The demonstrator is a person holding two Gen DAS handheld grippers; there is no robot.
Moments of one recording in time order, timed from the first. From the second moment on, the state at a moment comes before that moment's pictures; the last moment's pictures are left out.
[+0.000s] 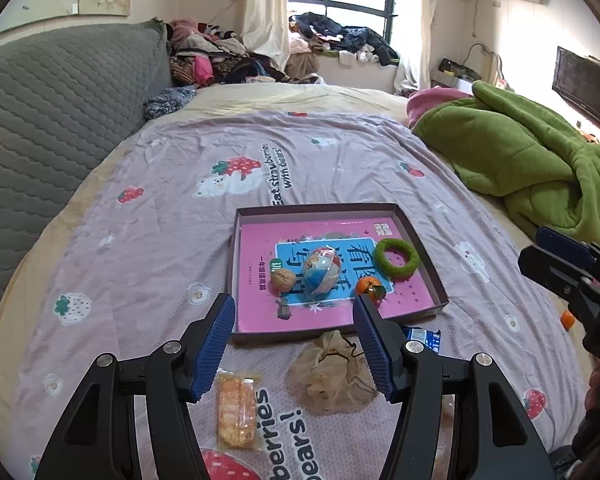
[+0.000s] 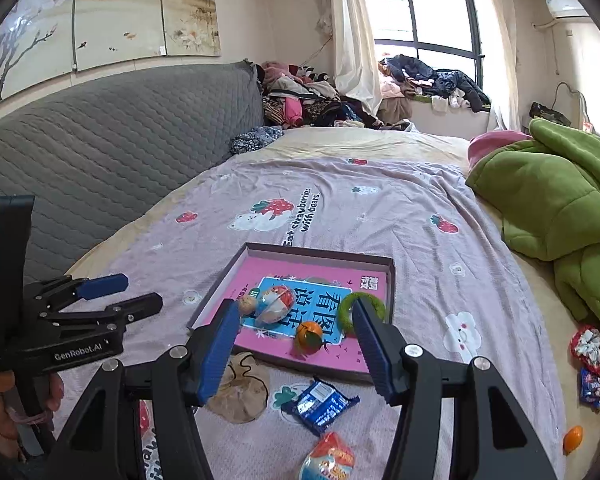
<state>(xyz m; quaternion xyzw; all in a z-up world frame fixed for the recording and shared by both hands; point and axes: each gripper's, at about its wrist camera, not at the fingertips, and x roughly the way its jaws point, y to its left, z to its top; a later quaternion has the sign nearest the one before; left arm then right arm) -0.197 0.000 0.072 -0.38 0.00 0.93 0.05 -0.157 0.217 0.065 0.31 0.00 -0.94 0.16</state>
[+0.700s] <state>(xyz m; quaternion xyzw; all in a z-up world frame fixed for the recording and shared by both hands) -0.149 0.006 0.084 -0.37 0.00 0.93 0.04 -0.110 0.223 0.077 0.30 -0.01 -0.94 0.18</state>
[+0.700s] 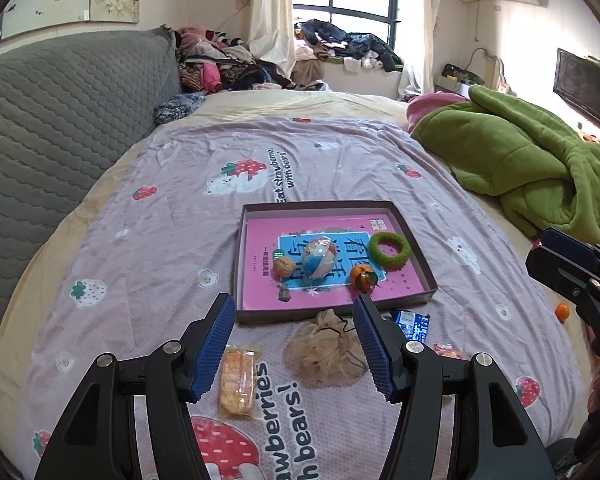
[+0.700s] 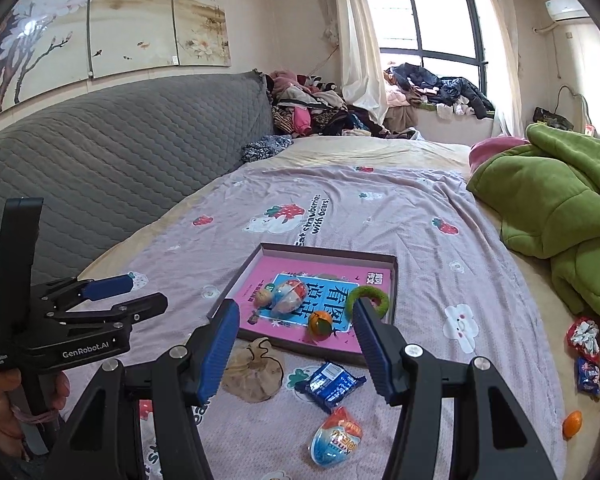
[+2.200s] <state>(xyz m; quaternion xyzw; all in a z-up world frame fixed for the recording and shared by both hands) -0.128 0.023 0.062 -0.36 -0.02 0.93 0.05 -0.087 0.242 0.047 0.31 -0.02 -0.94 0.16</state>
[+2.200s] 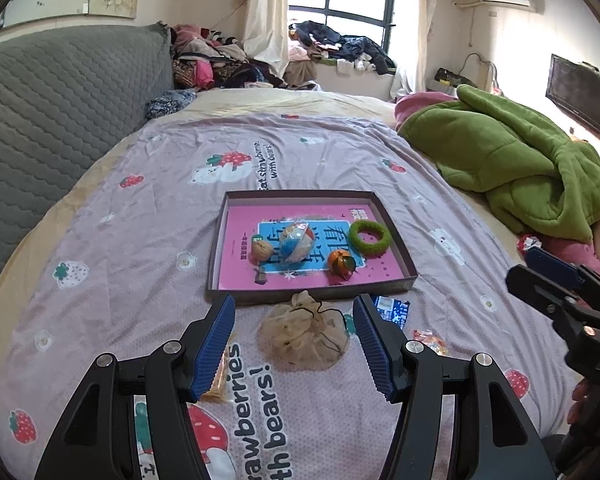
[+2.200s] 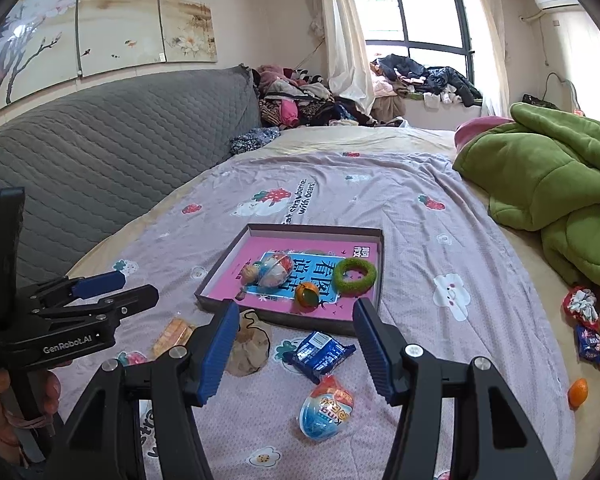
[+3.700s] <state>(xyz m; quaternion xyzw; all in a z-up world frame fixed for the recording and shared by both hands) -0.087 0.015 0.002 -0.39 -0.01 0.92 0.07 -0.049 0.228 -0.010 0.38 -0.01 -0.92 0.11</state>
